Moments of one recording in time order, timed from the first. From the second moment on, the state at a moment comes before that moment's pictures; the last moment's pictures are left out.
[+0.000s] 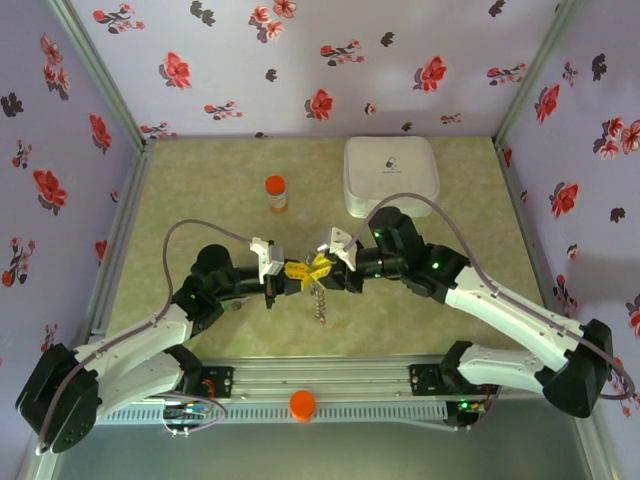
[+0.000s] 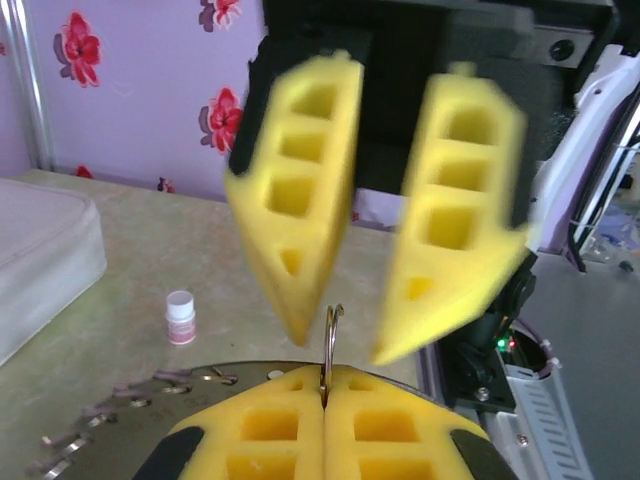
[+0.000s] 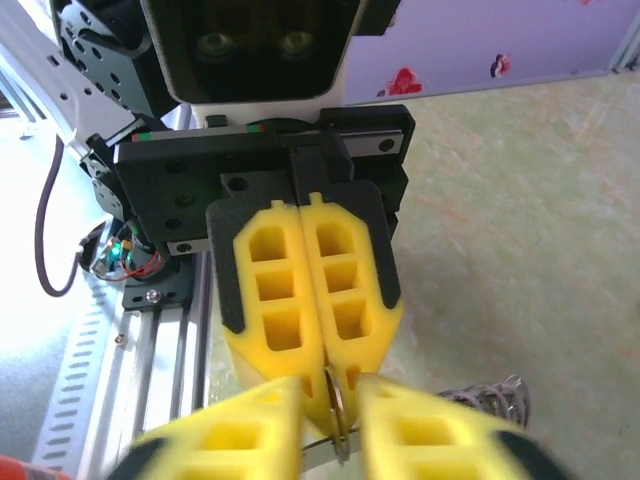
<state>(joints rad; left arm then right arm) -0.73 0.96 0.40 0.52 0.74 -0.09 0.87 1.09 0.96 -0.37 -0.57 -0.27</state>
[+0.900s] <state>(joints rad) -0.93 0.93 0.42 0.27 0.34 0.48 0.93 0.96 0.77 -0.37 -0.41 -0.50</state>
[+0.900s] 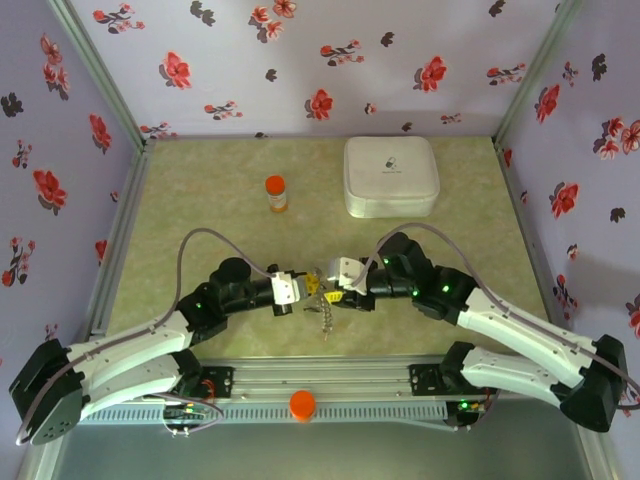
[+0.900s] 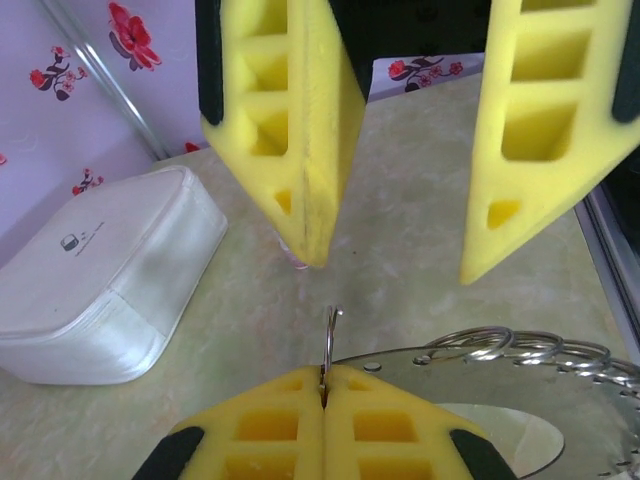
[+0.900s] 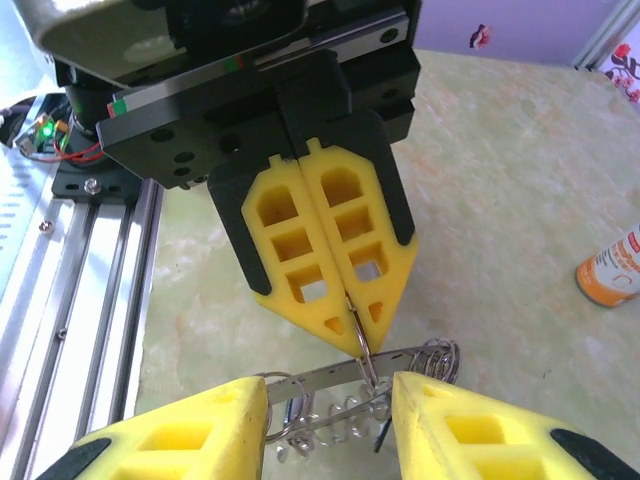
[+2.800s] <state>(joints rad) -0.44 0.57 0.44 -0.24 -0.65 -0.27 1.19 2.03 1.29 -0.06 -0.28 0.04</state>
